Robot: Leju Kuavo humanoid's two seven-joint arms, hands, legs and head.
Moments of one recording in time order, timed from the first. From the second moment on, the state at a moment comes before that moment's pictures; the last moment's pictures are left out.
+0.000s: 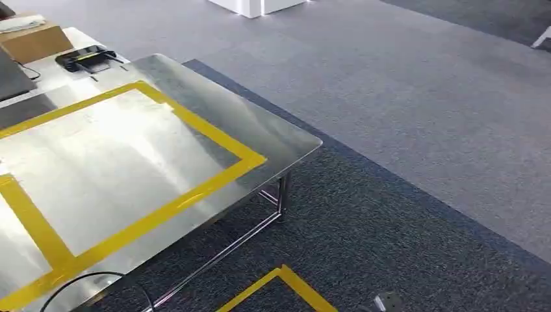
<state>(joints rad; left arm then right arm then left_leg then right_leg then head) 0.32 -0.15 0.16 -1.99 -0.43 0.67 -0.47 0.17 -0.17 0.59 -0.77 -0.54 -0.09 -0.24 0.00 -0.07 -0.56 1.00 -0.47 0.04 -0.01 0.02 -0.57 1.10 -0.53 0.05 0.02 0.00</state>
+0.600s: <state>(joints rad) 0.14 -0.04 0.16 -1.76 -0.52 0.58 -0.25 0.08 -0.17 0.66 -0.71 -0.58 -0.06 -0.17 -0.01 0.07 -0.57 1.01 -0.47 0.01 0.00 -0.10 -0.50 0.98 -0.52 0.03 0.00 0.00</state>
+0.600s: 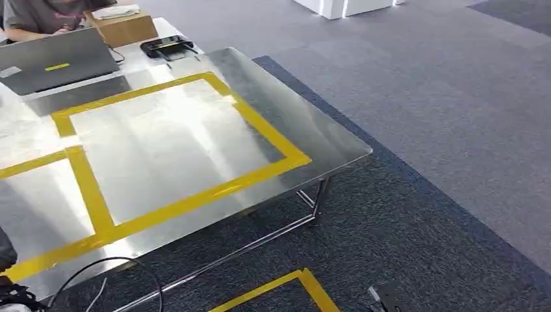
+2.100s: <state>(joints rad) -0.14 0.13 -0.04 -1.41 -0.92 0.37 0.05 0.01 -0.14 0.57 -0.68 -0.43 0.03 -0.10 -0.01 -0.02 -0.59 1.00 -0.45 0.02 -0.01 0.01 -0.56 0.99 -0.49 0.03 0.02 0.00</state>
